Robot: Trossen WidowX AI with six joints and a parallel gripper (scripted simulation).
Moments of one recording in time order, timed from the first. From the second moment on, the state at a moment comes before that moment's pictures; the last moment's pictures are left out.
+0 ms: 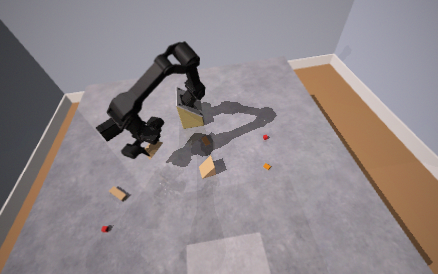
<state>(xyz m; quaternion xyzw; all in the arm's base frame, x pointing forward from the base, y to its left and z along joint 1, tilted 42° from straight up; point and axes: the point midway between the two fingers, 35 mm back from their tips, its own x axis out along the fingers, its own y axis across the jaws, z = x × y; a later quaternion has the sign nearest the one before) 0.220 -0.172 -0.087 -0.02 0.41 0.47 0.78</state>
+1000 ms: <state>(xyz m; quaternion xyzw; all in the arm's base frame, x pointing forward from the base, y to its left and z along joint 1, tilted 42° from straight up) 0.227 -0.176 -0.080 -0.32 0.27 0.60 0.68</state>
